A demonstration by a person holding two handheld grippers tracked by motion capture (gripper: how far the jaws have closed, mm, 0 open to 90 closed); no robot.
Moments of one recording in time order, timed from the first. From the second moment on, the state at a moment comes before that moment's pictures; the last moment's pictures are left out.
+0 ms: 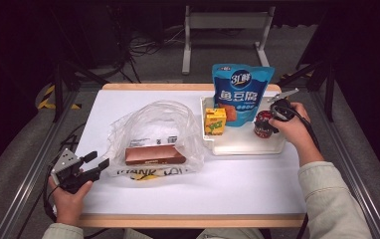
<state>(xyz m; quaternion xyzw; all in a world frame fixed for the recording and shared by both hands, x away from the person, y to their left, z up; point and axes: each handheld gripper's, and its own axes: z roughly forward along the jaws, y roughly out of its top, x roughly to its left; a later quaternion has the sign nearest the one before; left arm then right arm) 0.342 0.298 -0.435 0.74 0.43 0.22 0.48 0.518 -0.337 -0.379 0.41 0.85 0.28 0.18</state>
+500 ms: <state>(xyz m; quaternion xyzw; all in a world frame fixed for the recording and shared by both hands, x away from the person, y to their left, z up) 0.343 0.298 -0.435 0.74 0.43 0.22 0.48 0.520 -0.338 -0.383 0.42 0.85 0.26 0.17</state>
